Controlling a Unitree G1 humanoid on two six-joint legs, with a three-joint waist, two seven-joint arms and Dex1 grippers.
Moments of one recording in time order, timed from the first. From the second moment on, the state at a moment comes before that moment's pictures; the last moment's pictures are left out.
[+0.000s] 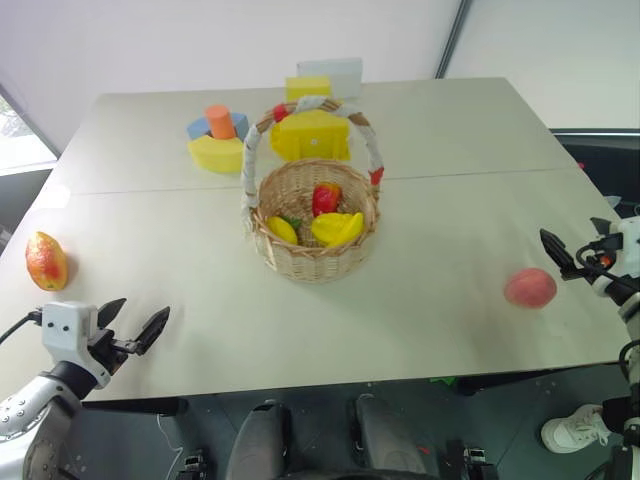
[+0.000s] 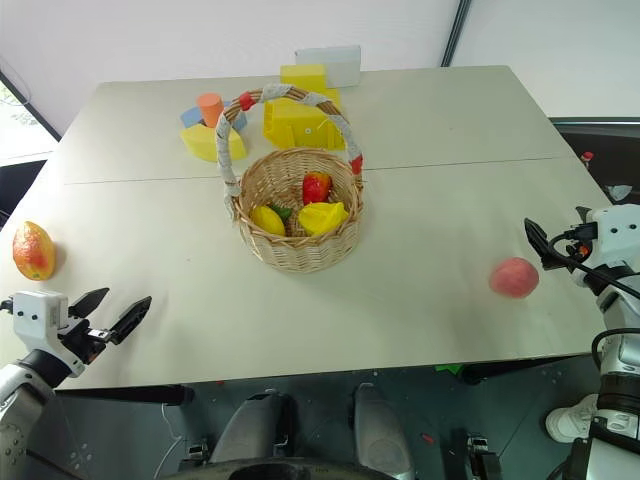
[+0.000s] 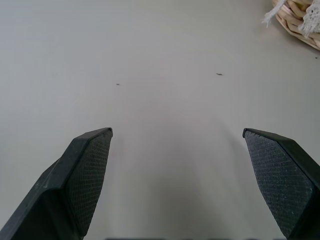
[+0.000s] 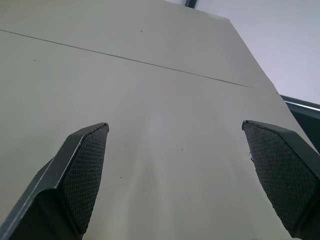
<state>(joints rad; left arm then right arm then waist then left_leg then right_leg) 0.37 0.50 0.53 -0.31 -0.51 0.36 -0.60 -0.21 -0.76 -0.48 0.44 0.30 -0.01 0.64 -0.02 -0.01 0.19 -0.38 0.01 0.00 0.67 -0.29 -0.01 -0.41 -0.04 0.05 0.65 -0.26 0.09</state>
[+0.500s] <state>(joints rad) 0.34 0.50 0.53 -0.31 -0.51 0.36 -0.60 -0.21 -0.76 -0.47 0.37 0.31 0.01 0.65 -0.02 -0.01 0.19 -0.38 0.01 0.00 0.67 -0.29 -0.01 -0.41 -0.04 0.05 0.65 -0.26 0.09</state>
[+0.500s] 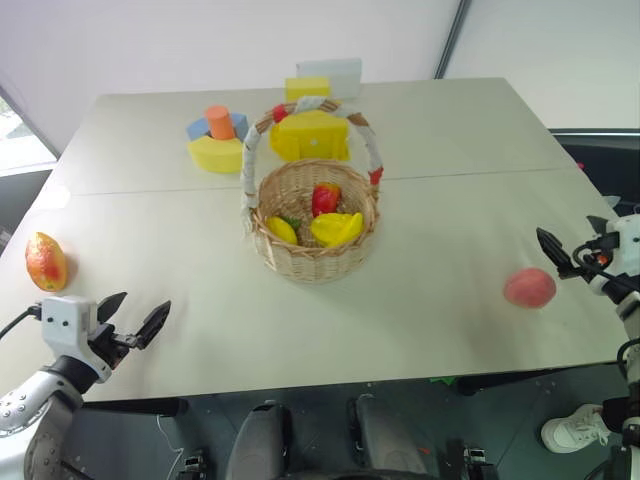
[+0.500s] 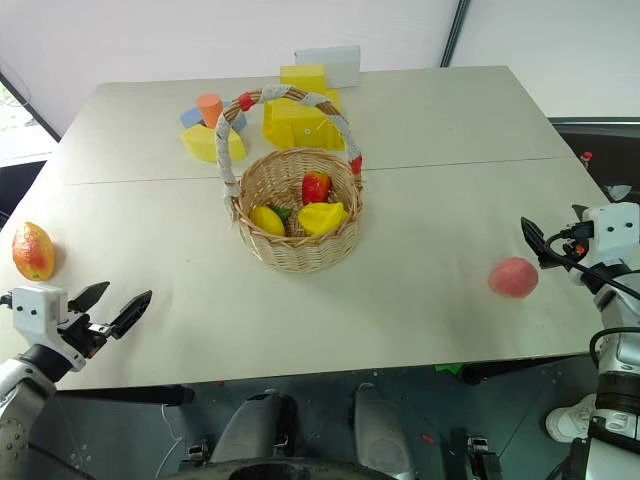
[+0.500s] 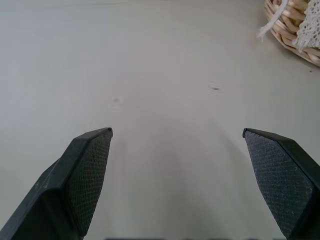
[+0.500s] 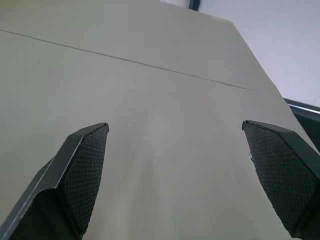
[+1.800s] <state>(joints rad) -0.41 0.79 0.63 0.32 -0.38 0.76 -0.06 -0.44 -0.56 0.15 -0.50 0.53 0.51 0.79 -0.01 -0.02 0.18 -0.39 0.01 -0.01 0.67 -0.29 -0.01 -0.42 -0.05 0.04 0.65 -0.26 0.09</state>
